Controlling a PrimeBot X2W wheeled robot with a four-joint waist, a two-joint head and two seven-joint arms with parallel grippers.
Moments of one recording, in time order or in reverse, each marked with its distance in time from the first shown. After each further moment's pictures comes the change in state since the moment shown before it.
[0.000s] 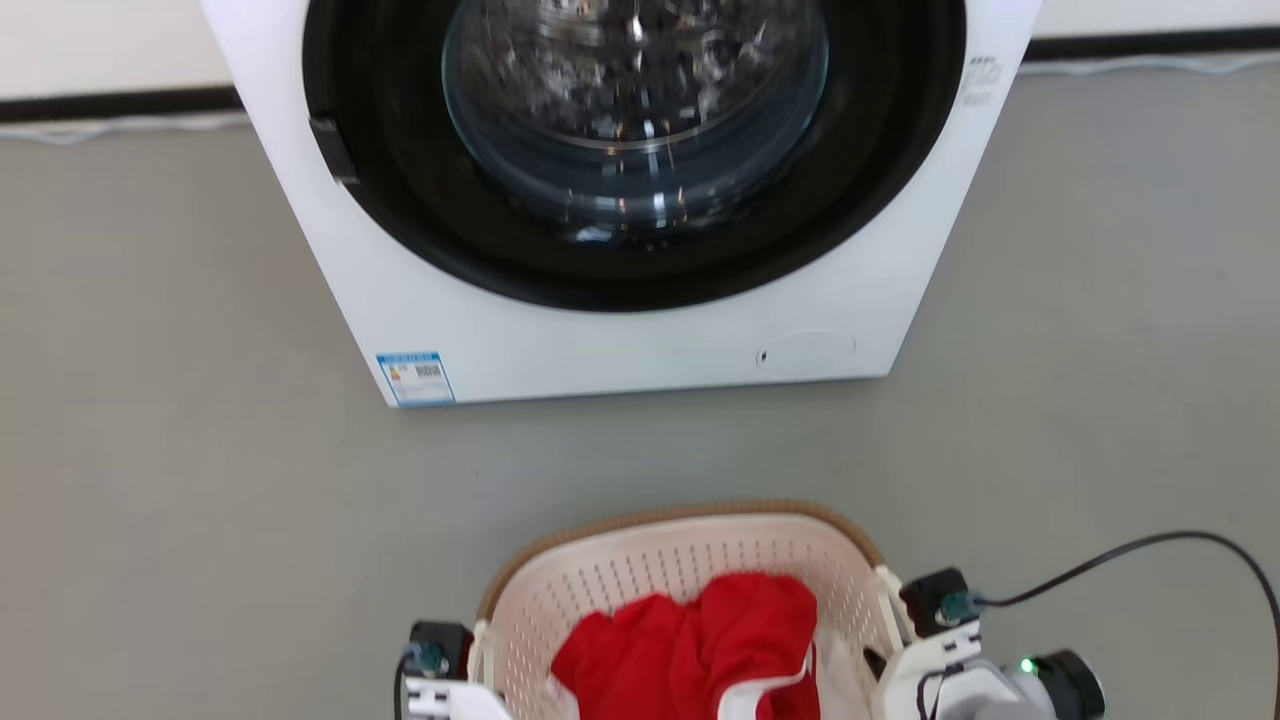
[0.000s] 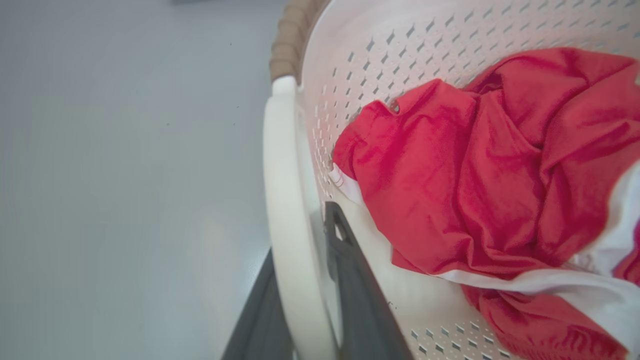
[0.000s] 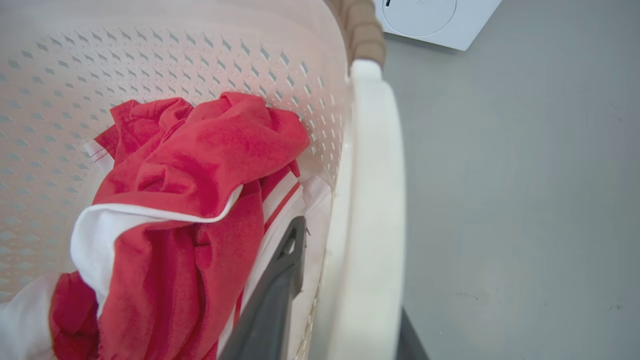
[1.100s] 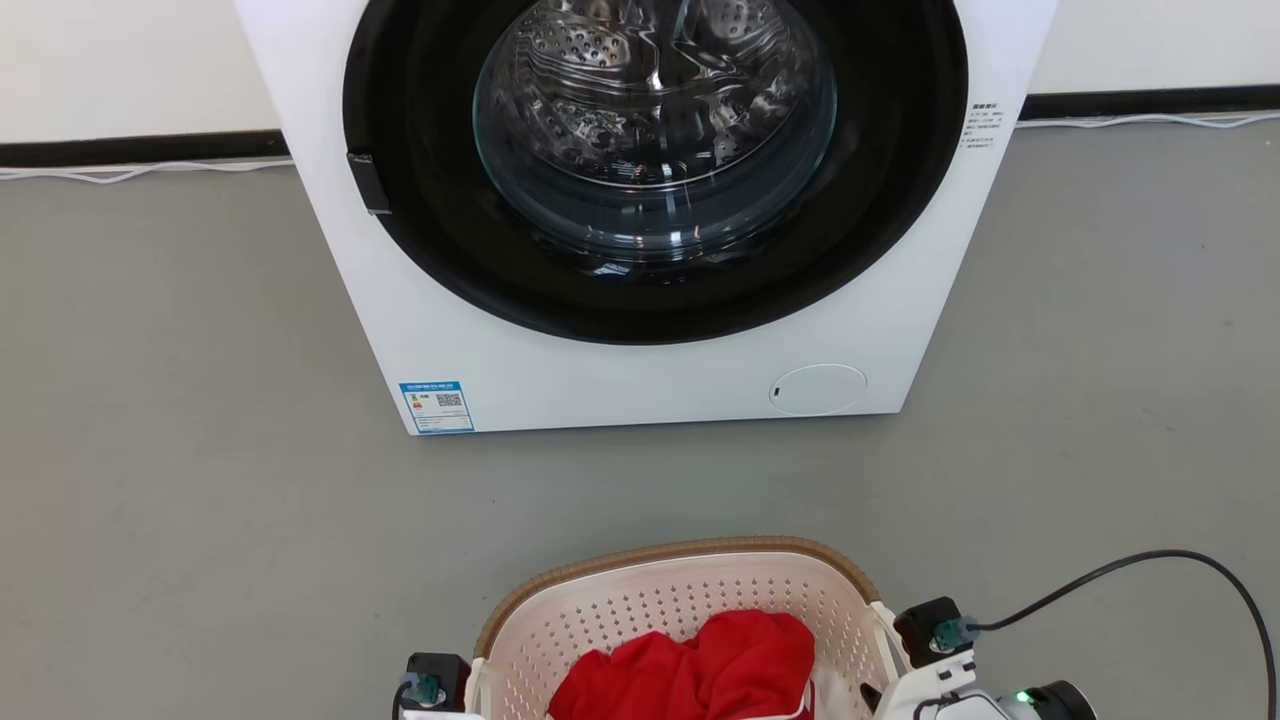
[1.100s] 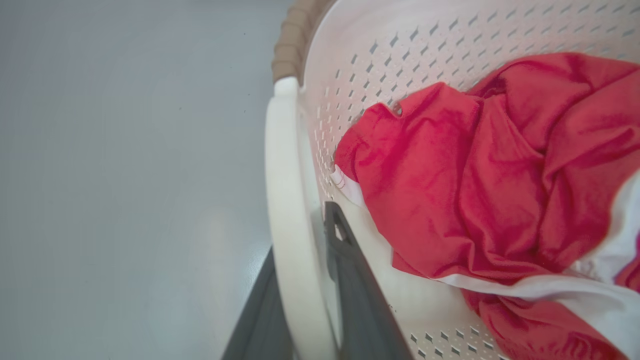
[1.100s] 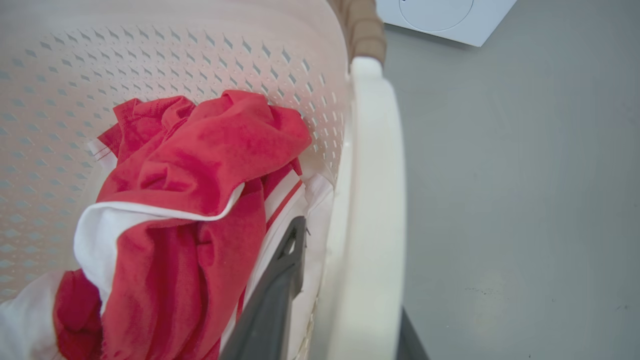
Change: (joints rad) left arm 0.039 0.005 -0.104 0.006 -0.120 0.021 -0.003; right arm 0.035 -0.002 0.087 0.000 0.083 -0.004 0.022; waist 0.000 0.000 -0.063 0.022
